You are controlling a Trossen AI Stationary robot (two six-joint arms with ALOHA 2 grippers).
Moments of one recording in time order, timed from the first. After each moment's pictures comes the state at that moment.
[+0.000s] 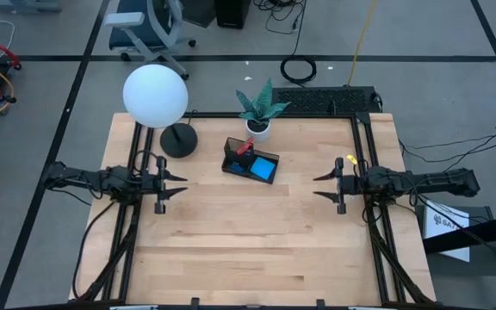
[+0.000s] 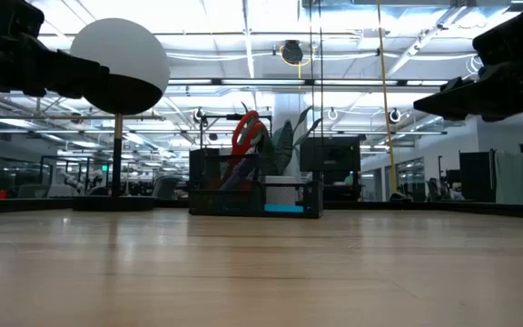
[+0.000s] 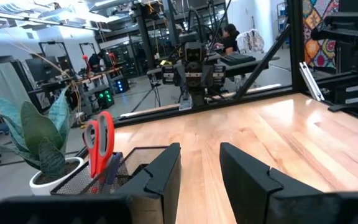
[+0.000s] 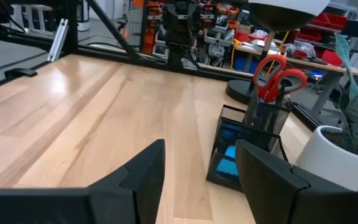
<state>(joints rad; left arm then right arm) -0.18 0.02 0.01 0.04 -0.19 0.21 0.05 0.16 0.02 -0.01 0.08 -0.17</state>
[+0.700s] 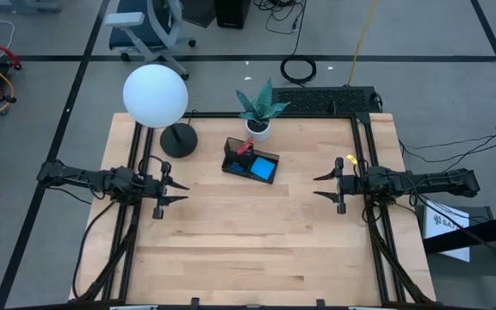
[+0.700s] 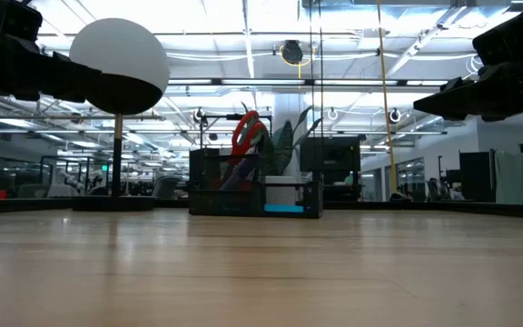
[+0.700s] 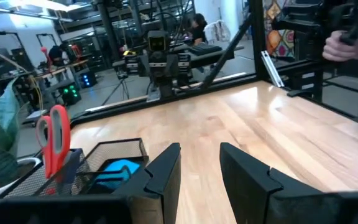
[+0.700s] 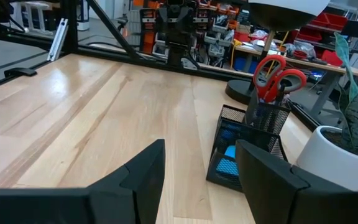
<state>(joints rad) -0.18 0.09 0.01 0.05 -0.06 0.20 0.05 0.16 0.02 -0.01 0.08 -0.17</state>
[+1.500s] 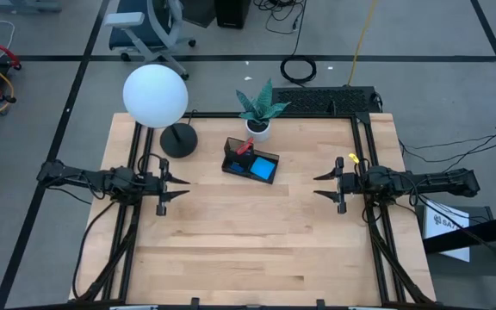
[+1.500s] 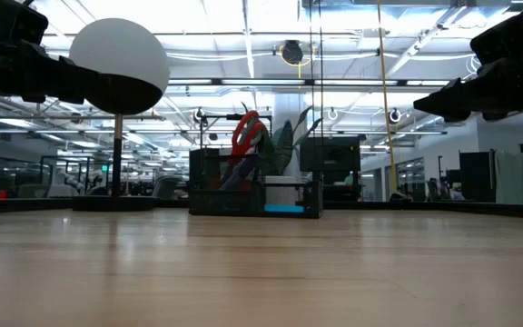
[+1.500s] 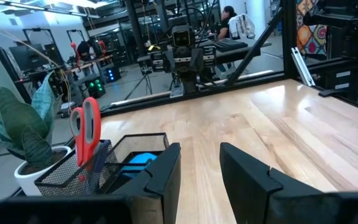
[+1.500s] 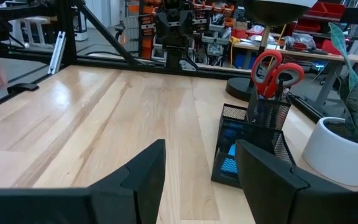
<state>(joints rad) -0.18 0.09 0.01 0.06 -0.17 0.20 0.05 0.16 0.02 0.03 0.08 -0.09</state>
